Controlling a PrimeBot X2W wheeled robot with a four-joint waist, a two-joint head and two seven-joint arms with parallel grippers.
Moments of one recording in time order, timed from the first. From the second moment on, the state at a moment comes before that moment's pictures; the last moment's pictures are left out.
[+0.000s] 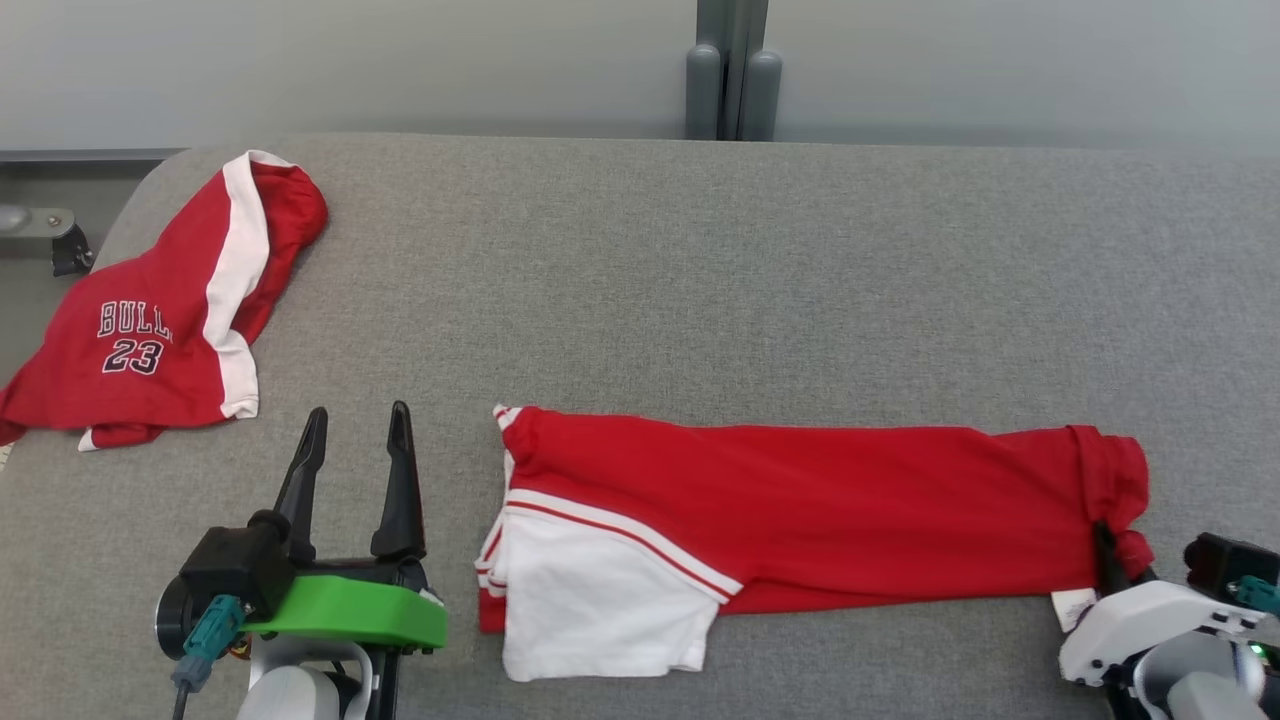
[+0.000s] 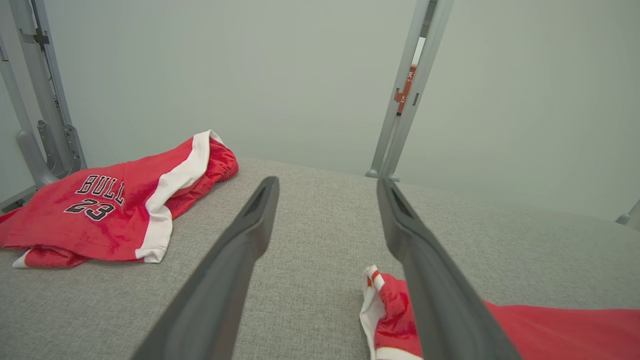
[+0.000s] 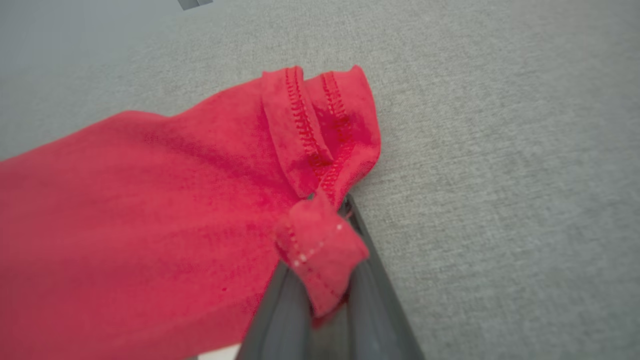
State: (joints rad) left arm -0.10 0.05 -0.11 0.17 -0.31 -0.06 -0.26; right arm -0.23 -0.15 -0.15 0.83 0.29 0.13 -0.27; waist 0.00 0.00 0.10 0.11
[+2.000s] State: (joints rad) left arm -0.07 0.05 -0.17 0.17 -0.35 -0.05 -0.26; right arm -0.24 -0.05 0.61 0.59 0.54 0.13 -0.25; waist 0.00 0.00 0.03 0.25
